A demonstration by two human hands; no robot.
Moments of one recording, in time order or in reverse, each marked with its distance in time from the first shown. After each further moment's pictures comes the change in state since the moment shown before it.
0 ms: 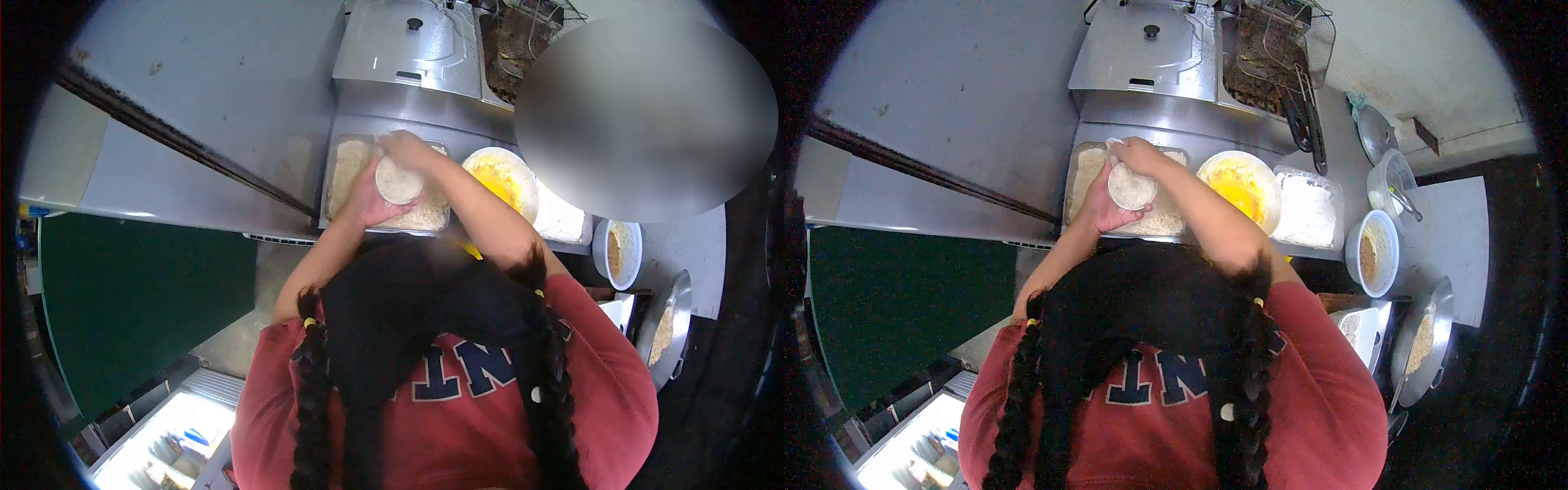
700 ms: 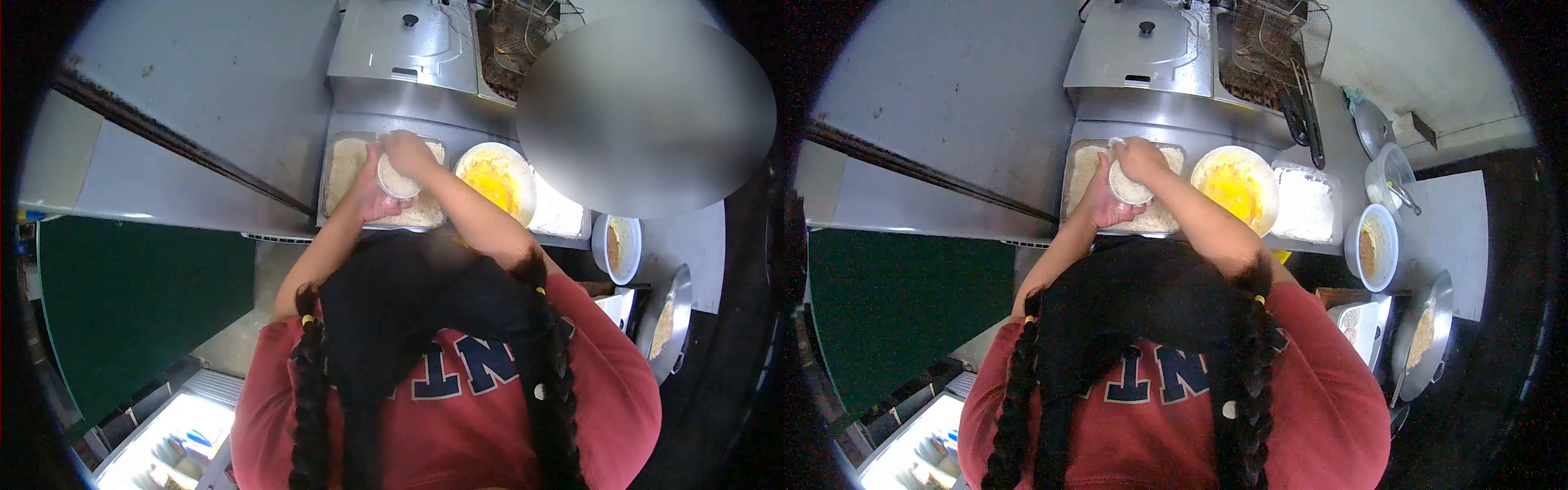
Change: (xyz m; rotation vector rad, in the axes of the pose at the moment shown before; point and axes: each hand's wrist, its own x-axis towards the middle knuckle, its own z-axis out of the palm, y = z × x) left_hand 0.003 0.009 0.005 -0.052 -0.616 -0.295; right_hand -0.002 0.022 0.021 -0.234 0.196 -0.059
